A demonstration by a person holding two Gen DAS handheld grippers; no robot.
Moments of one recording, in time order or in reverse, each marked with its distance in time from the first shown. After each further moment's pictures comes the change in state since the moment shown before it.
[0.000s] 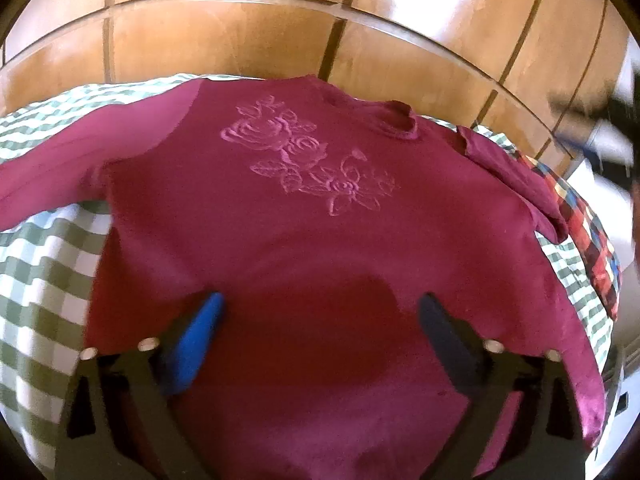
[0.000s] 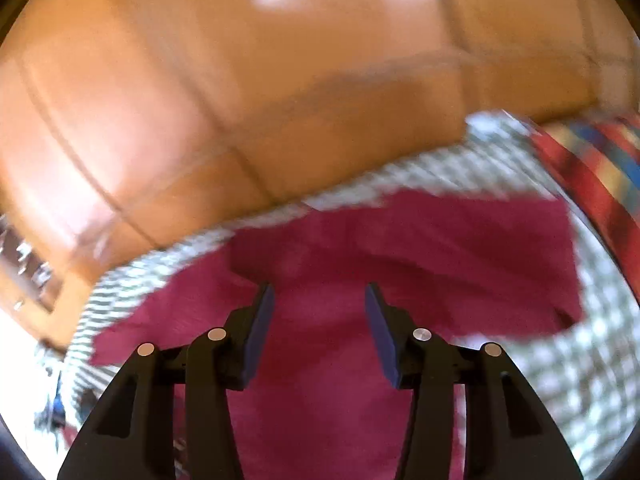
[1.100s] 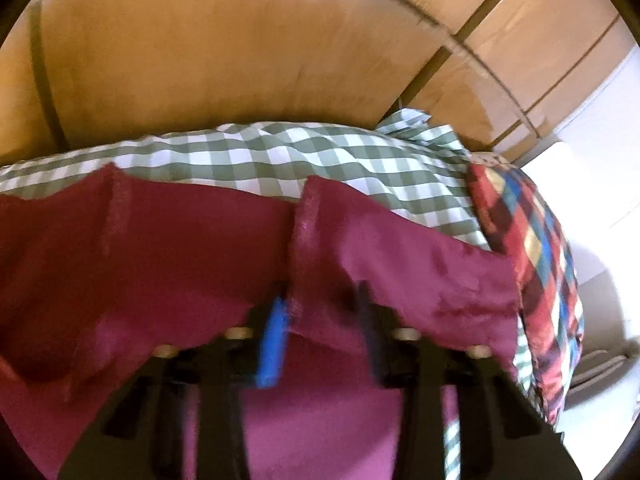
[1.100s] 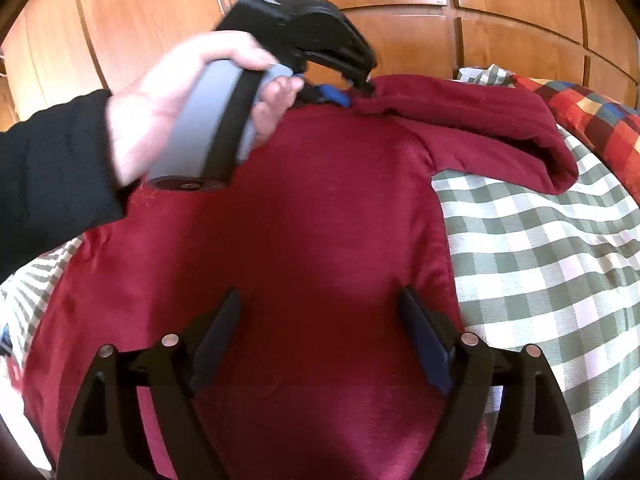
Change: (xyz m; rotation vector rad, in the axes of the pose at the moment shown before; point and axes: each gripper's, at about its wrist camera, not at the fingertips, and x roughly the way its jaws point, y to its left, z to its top) left arm 0.191 -0.207 0.173 0.084 0.263 -0.237; right arm 0.016 -0.018 -0.140 -0.220 -0.001 -0.044
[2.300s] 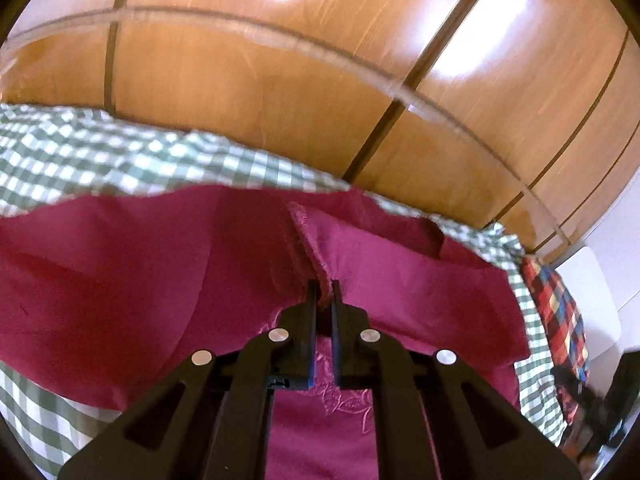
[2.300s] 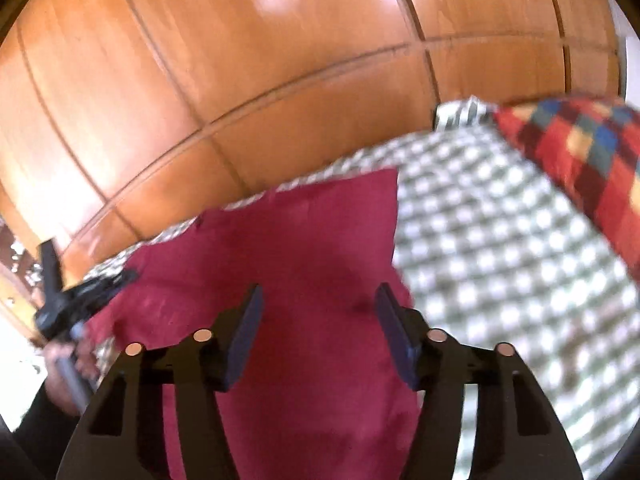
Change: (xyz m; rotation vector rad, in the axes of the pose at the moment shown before) left arm -0.206 0.209 -0.117 -0.243 -0.368 0.145; right arm -0.020 -0.034 0.111 0.190 -0.069 0.030
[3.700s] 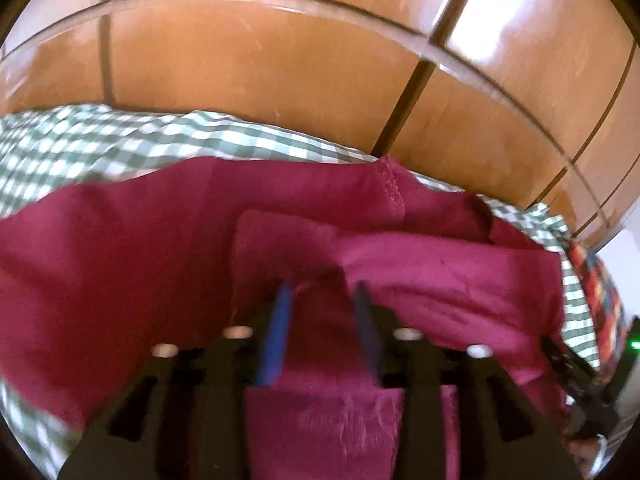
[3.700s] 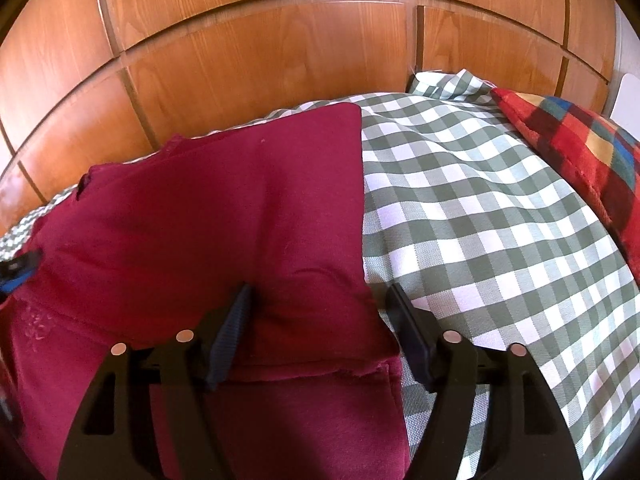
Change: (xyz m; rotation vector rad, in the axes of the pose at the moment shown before) left arm 0.042 -0.004 -0.016 0.018 0.045 0.126; right arm 0.104 -0.012 -0.016 -0.096 0.076 -0.287
